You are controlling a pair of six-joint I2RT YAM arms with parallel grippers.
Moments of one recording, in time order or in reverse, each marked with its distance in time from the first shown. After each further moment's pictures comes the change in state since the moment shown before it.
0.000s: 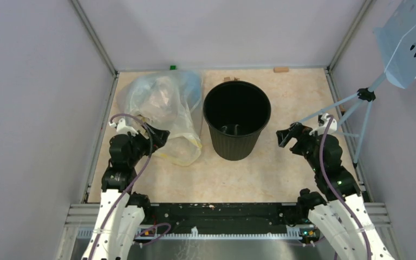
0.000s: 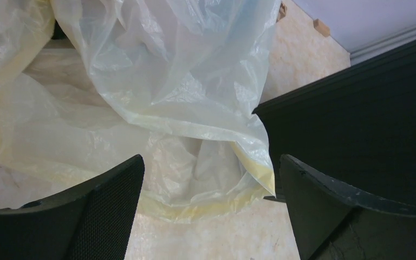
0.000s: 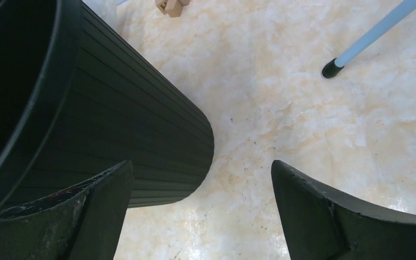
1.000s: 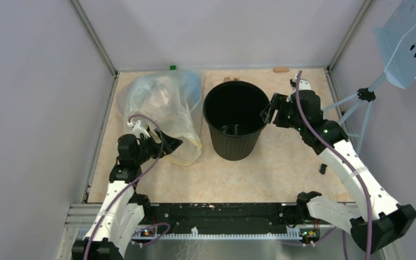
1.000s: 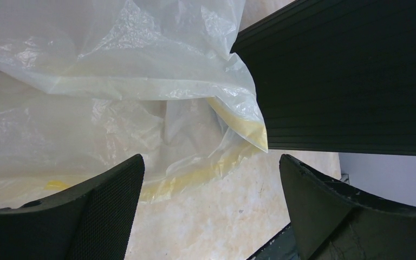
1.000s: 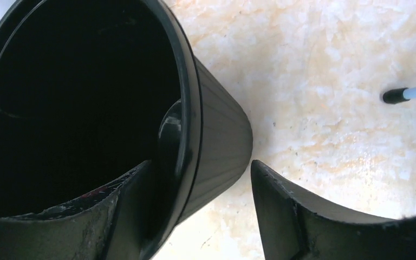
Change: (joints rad) left arm 0.000 0.132 -0.138 0.203 0.329 0.010; right arm 0.115 0.523 0.486 -0.148 -0.074 -0.038
